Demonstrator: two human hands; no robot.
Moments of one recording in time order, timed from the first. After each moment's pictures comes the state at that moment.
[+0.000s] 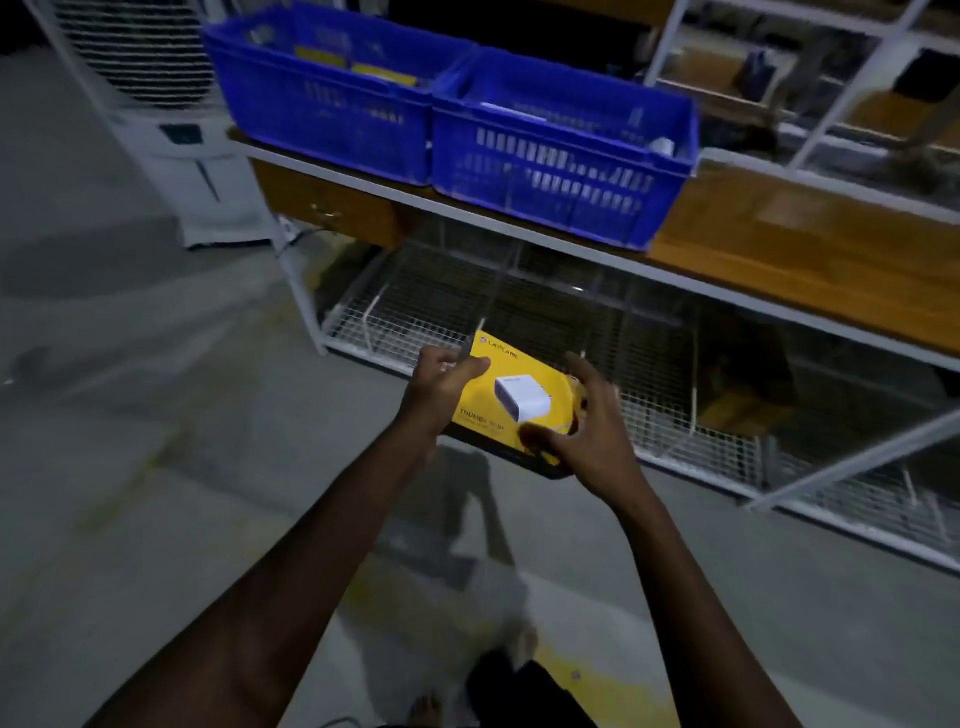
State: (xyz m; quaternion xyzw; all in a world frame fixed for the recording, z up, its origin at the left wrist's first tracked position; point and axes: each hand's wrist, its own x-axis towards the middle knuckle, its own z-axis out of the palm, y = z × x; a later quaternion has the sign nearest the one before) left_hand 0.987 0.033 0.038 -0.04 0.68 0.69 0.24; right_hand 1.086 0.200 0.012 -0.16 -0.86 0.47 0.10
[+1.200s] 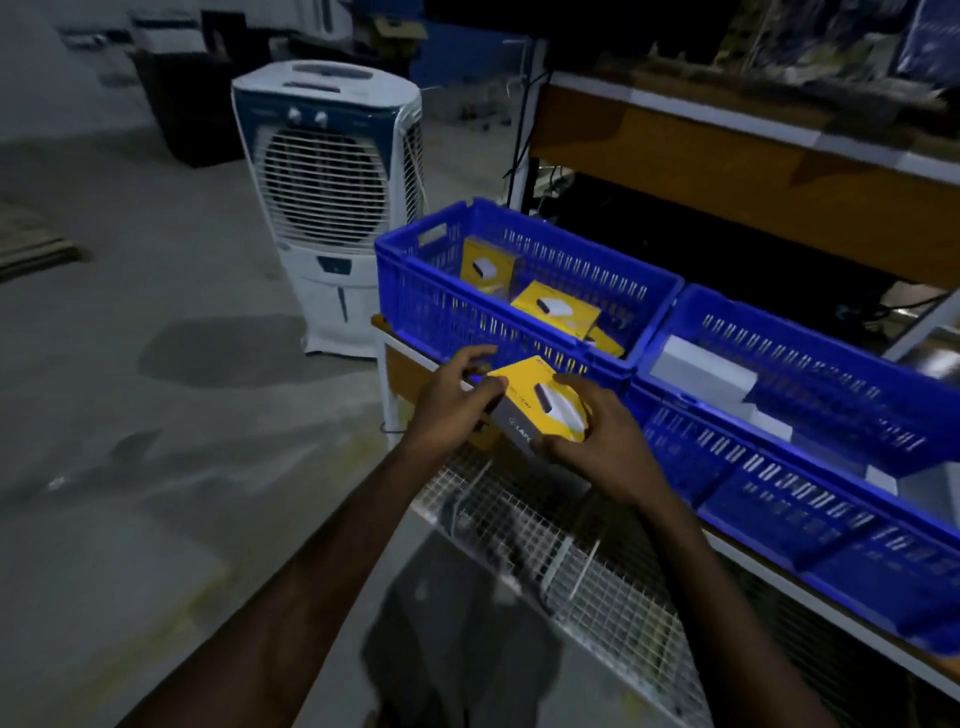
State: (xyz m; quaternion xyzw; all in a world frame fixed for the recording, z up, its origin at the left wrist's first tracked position) left_hand 0.497 -0.039 0.104 0.05 0.74 0.67 0.05; right_hand 0.534 0.158 0.088 0.03 -0.92 0.40 0.05
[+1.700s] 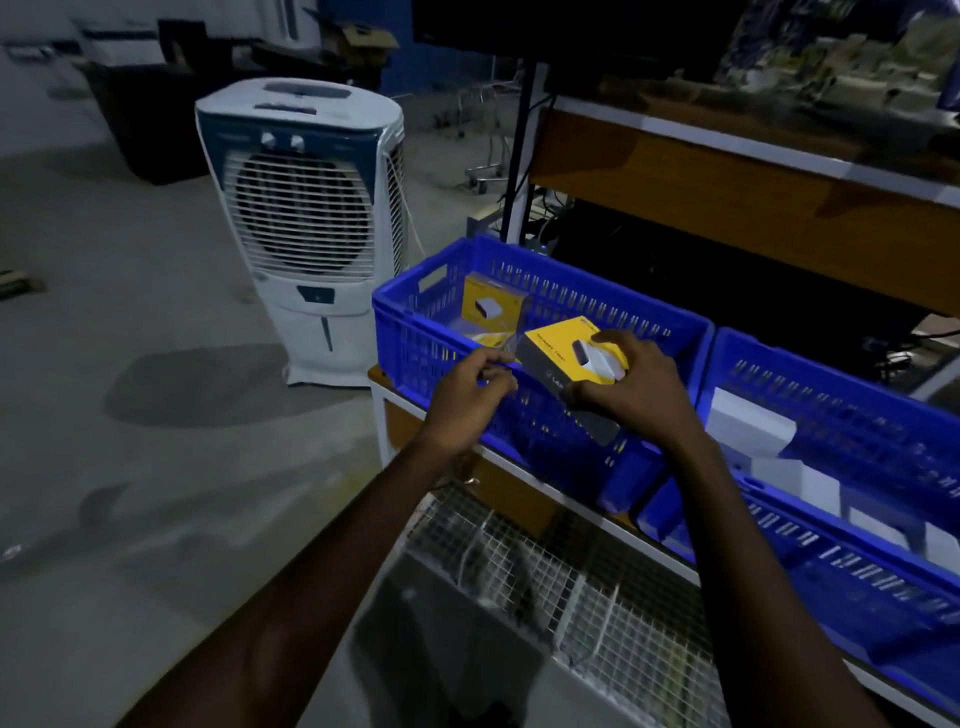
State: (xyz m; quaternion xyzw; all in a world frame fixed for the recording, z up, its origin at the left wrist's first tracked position) left_hand 0.356 -0.062 0.114 0.11 0.78 0.62 0.05; right_hand 0.372 0.156 0.131 -0.07 -0.95 0.29 0.11
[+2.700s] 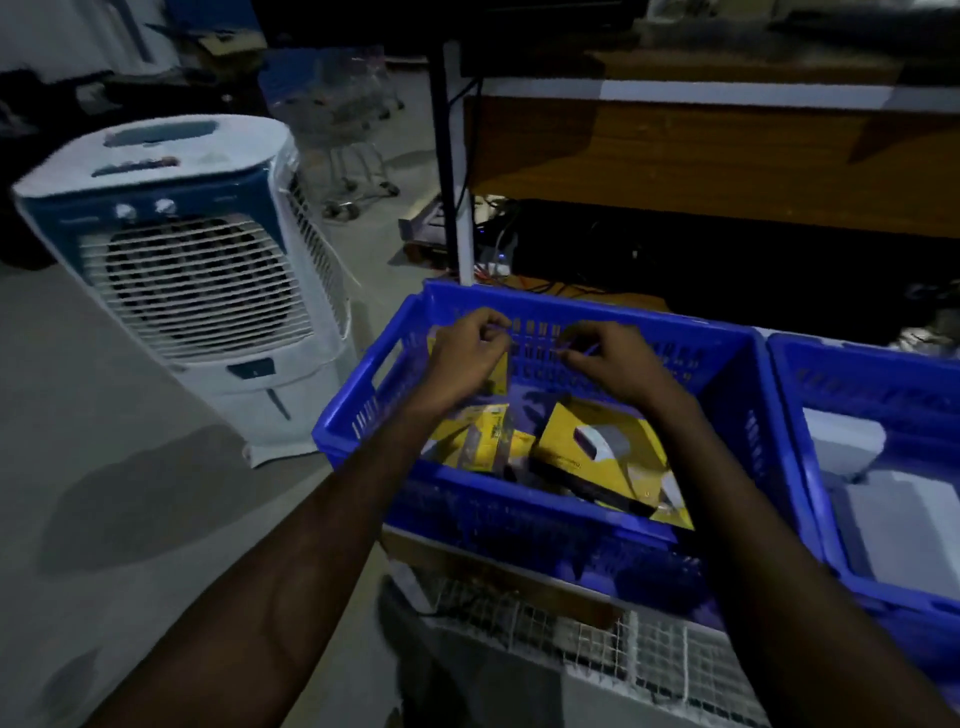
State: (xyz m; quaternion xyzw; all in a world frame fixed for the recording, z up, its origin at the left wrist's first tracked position) left_hand 0.063 -0.008 0.104 0.24 0.85 0.46 0.05; right_hand 0.141 0.188 0.094 -0.05 -0.95 0.27 0.11
